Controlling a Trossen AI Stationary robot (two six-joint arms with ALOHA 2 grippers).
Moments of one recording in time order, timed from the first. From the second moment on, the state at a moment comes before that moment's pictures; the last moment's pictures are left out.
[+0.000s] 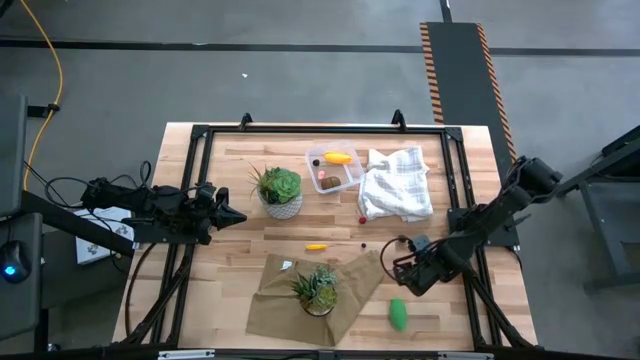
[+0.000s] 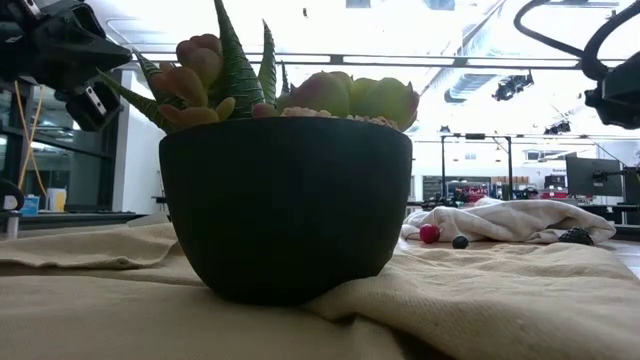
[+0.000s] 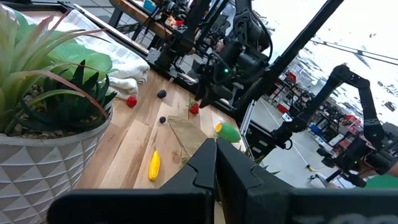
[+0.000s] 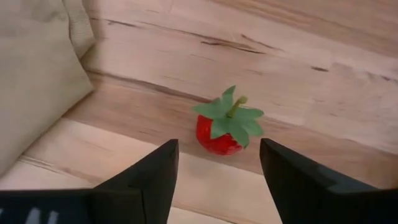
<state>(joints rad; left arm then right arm) -0.13 0.01 0.12 -0.19 -0.15 -0.61 0.70 1.45 0.79 -0.80 0.03 1.99</state>
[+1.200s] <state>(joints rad) -0.13 0.01 0.12 -0.19 -0.15 -0.61 0.63 1.57 0.79 -0.75 0.05 2.04</state>
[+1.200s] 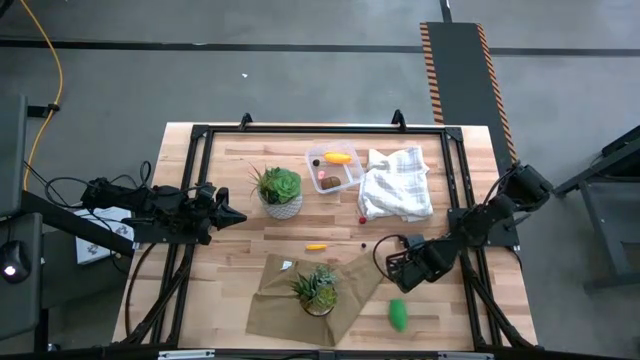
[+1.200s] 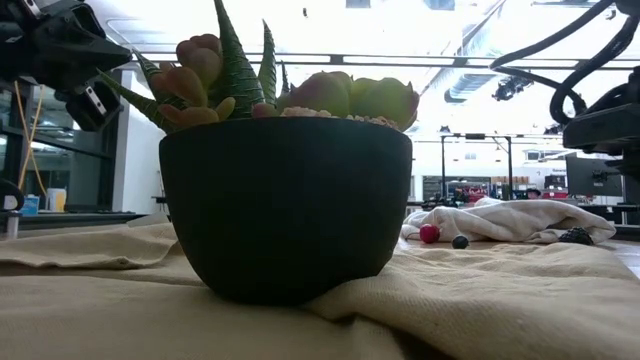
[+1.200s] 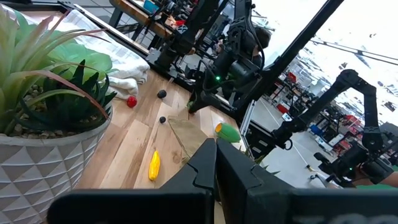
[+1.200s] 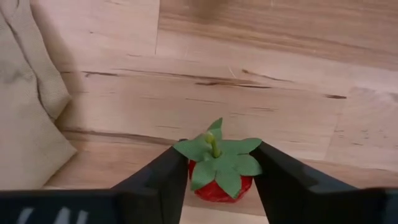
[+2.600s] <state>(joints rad) -0.13 0.01 0.12 -0.19 -0.15 -0.61 0.42 1.56 1.05 -0.68 0.26 1.61</state>
